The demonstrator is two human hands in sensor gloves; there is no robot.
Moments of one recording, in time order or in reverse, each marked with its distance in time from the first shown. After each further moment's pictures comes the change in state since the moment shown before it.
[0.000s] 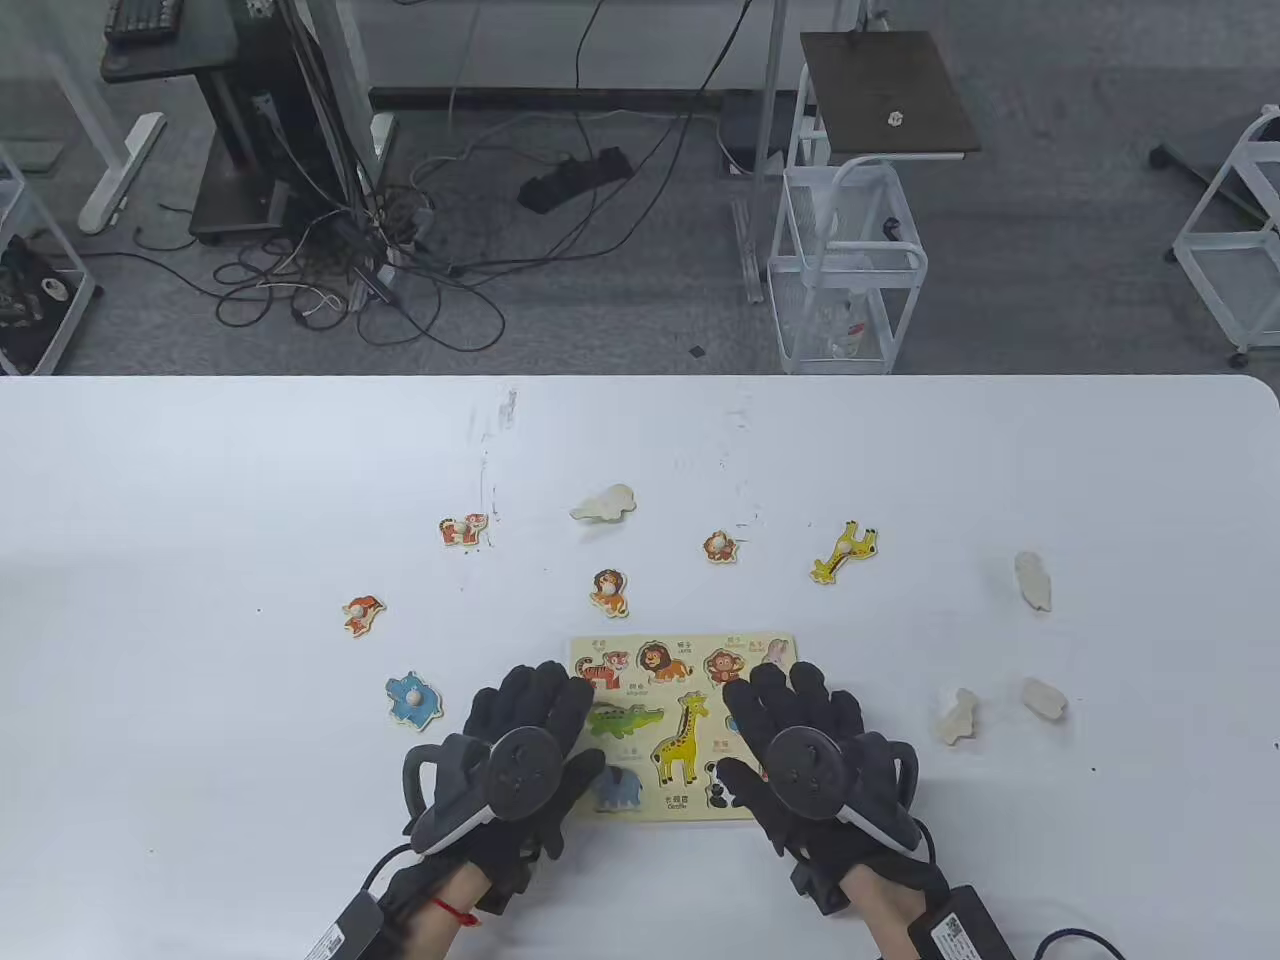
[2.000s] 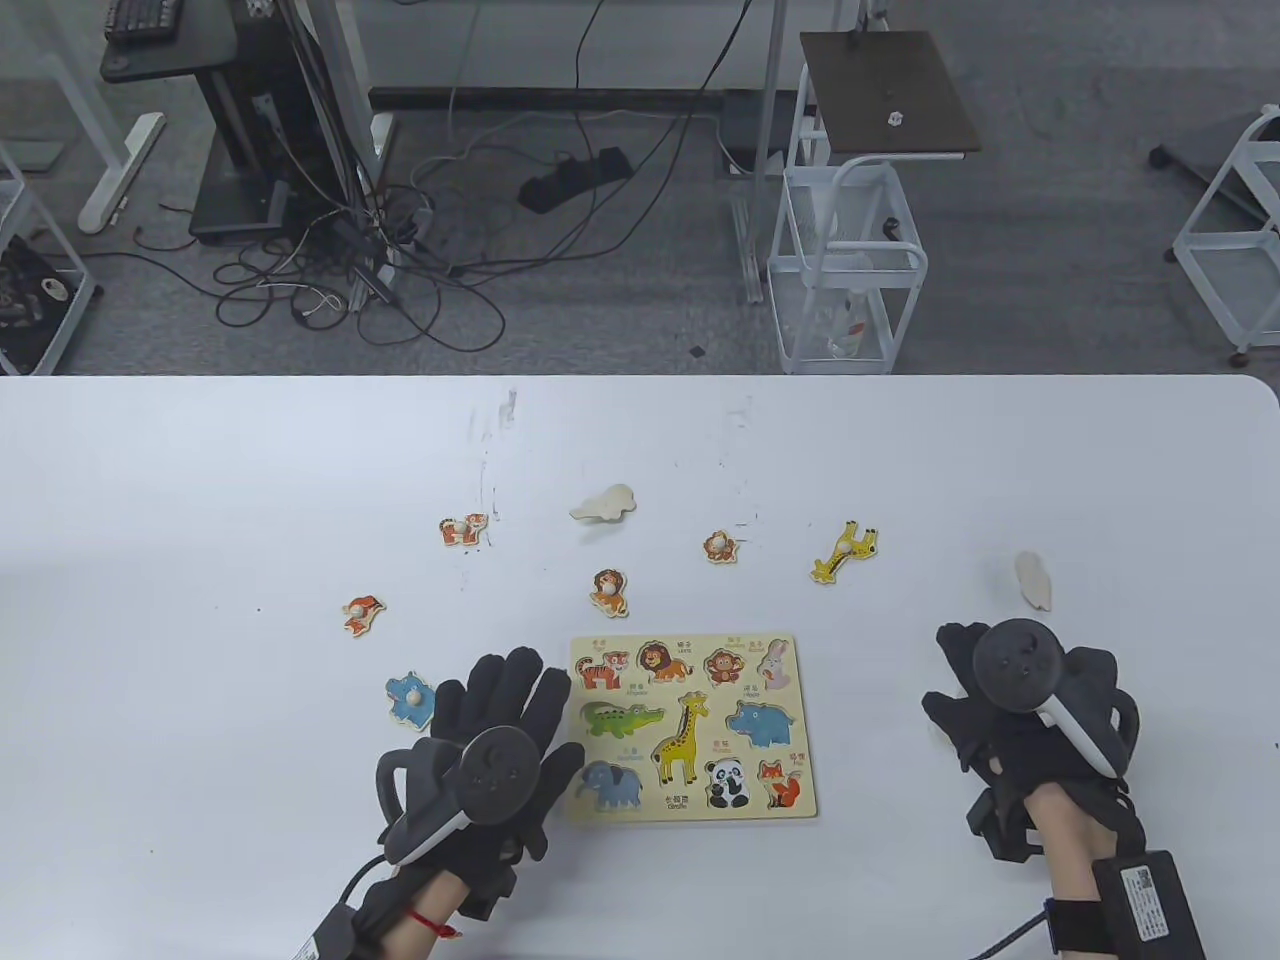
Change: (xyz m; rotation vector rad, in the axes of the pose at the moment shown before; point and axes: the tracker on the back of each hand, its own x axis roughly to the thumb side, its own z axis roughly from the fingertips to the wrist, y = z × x) left_hand -0.004 0.027 0.010 0.011 0.042 0.033; right_hand -0.147 -0.088 -0.005 0.138 0.428 0.076
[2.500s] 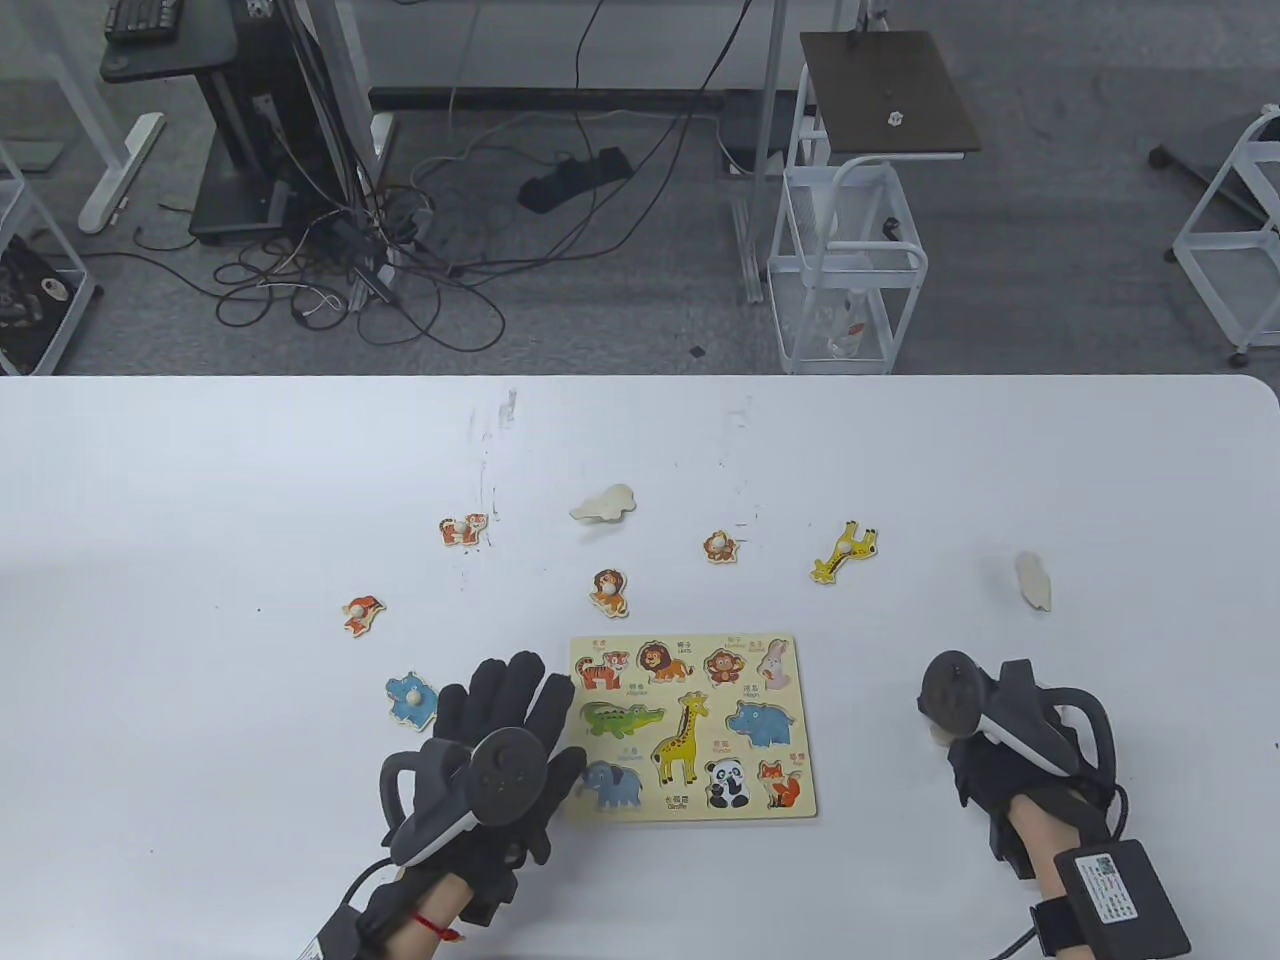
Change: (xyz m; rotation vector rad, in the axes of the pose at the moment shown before) left_hand 0.002 -0.002 0.001 -0.013 0.014 -0.019; right_hand 0.007 0.041 -0.006 0.011 -0.110 0.328
